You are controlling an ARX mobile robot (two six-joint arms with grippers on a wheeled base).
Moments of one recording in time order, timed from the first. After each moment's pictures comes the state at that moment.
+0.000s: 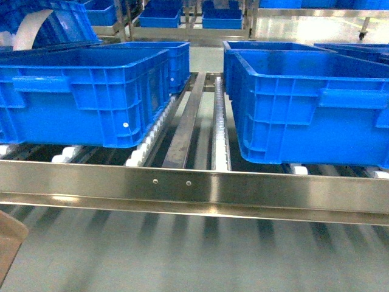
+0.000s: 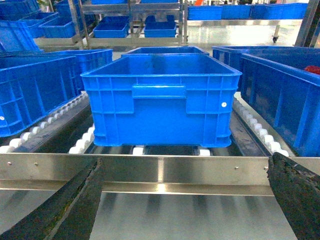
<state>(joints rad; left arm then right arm) 0.00 0.01 0.02 -0.01 0.00 -0.02 0.00 0.00 0.01 0.00 0.00 -0.01</state>
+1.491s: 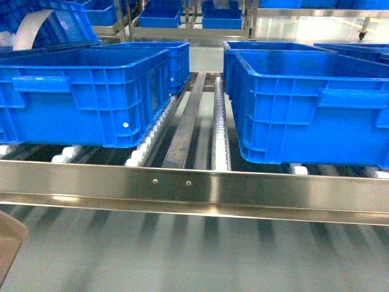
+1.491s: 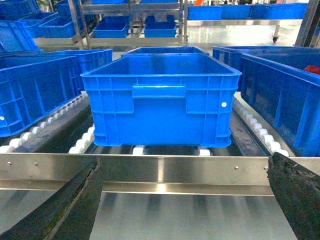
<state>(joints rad) 0.00 0.01 0.02 -0.01 0.00 -0.02 0.00 0.00 0.01 0.00 0.00 -0.01</state>
